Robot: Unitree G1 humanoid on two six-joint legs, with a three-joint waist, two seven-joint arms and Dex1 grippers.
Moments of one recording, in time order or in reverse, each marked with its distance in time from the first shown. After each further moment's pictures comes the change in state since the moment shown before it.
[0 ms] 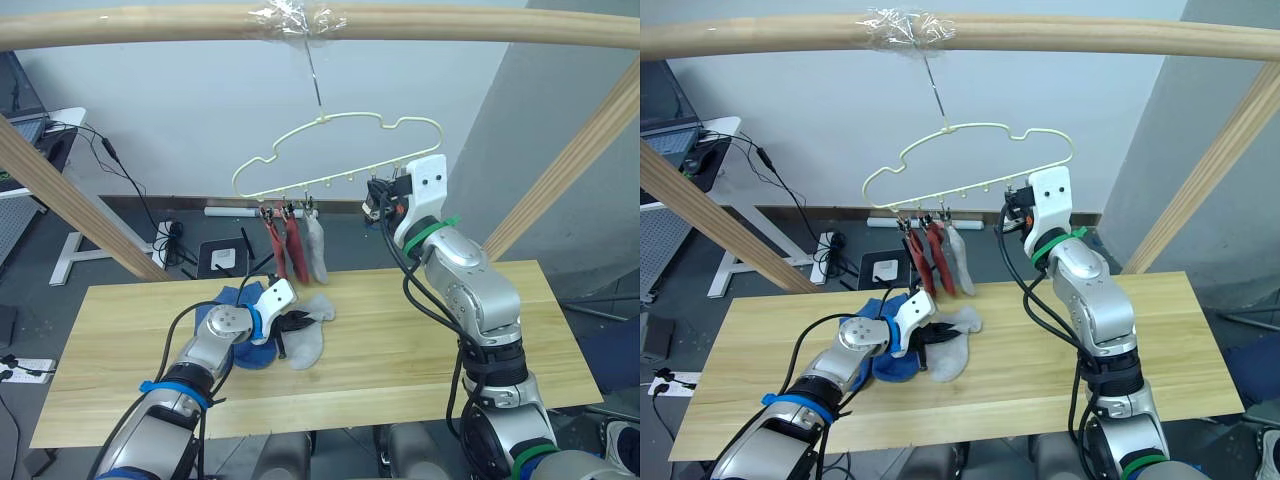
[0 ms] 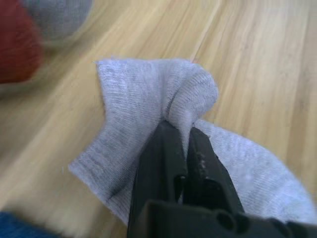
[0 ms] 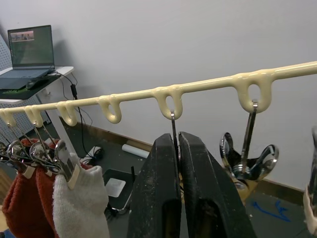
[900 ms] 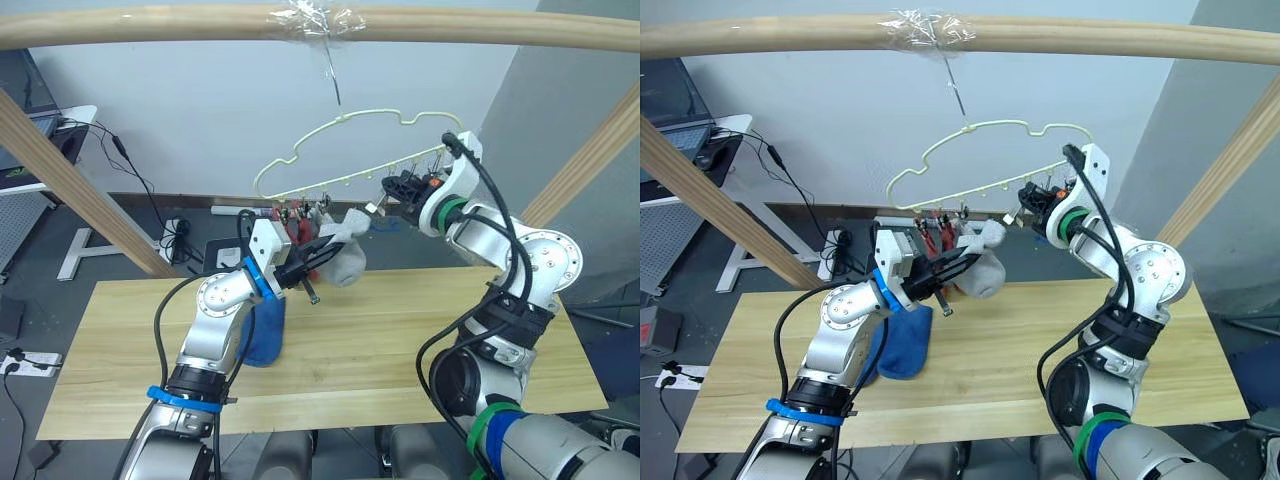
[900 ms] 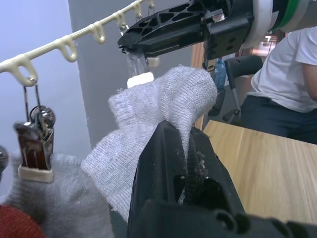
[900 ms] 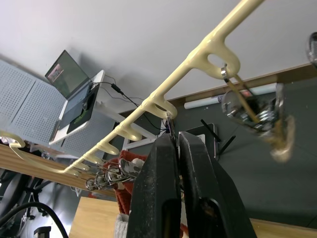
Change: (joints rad) left arm 0.056 -0.077 0.158 -0.555 -0.210 -0.005 0.119; right arm -0.324 0.218 -0.687 -0.032 0.453 0.798 -0.333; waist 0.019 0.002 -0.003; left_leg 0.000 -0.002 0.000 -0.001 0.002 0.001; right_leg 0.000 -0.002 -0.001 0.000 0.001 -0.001
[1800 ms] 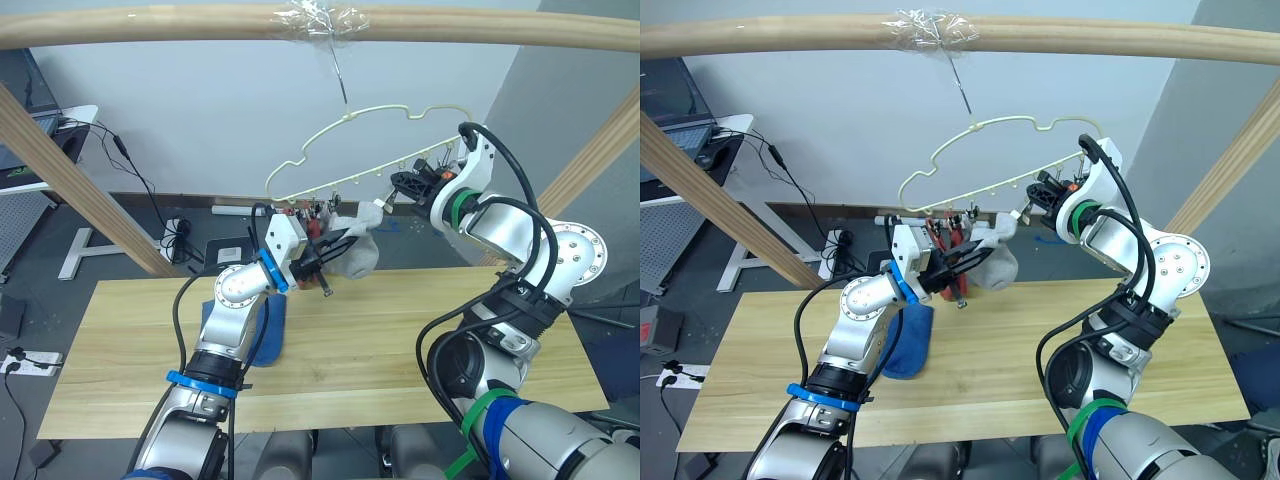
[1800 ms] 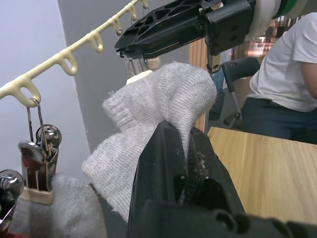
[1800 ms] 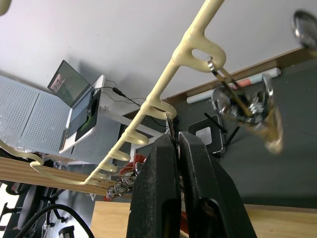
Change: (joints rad) left arm -0.083 -0.053 -0.030 0.112 0.046 -0.104 -0.001; right arm -0.072 0.011 -0.135 0.014 0.101 0.099 -0.151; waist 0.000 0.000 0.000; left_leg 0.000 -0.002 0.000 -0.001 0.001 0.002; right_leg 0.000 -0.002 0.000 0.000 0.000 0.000
